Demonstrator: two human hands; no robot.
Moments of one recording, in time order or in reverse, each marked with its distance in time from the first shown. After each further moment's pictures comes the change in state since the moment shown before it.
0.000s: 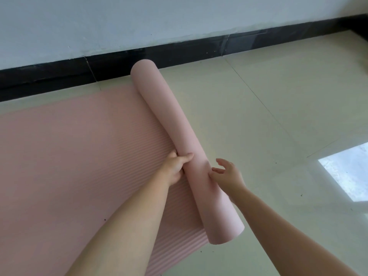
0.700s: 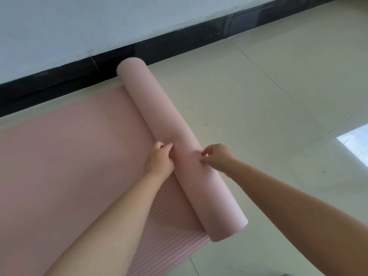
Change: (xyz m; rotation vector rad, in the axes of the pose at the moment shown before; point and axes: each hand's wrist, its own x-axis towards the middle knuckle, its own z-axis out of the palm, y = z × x) left_hand -0.033 0.011 -0.076 1.479 0.304 0.361; right_hand 0.000 -0.039 0.042 -0.268 -0.156 0.012
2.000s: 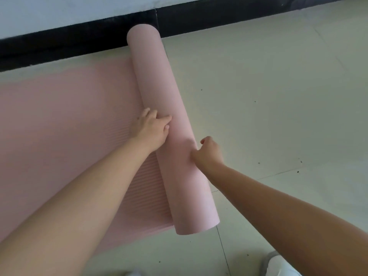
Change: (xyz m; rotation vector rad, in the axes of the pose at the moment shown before) left_hand -0.064 -0.093 -0.068 0.464 0.066 -0.086; right_hand -0.068 -0.053 0.116 -0.002 -0.111 -0.075
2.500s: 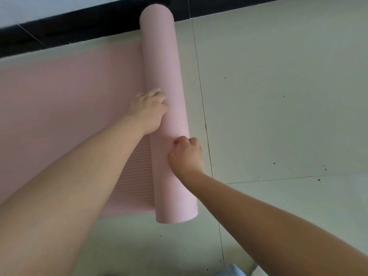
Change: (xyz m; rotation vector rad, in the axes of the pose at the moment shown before) left_hand -0.011 -0.015 -0.033 0.260 -0.144 0.028; right_hand -0.030 -0.013 0.039 -0.075 -0.193 -0.241
